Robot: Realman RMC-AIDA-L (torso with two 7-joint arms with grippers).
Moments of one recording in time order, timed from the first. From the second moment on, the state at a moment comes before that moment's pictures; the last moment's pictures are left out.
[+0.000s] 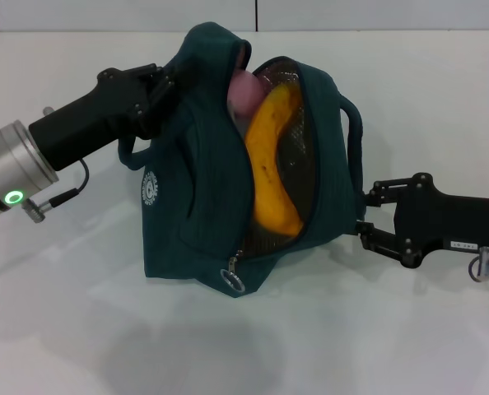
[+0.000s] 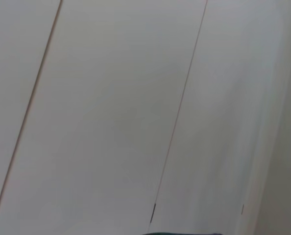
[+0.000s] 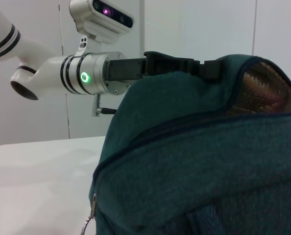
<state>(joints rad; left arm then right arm) -0.68 -2.08 2.84 -0.33 -0.72 1.72 -1.05 0.37 2.02 -1.35 -0.73 -1.45 -1.33 1.06</state>
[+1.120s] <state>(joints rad) -0.54 -2.09 2.83 -0.06 -0.62 1.74 -0.51 0.37 1.98 -1.34 -0.49 -0.92 -1.53 0.82</state>
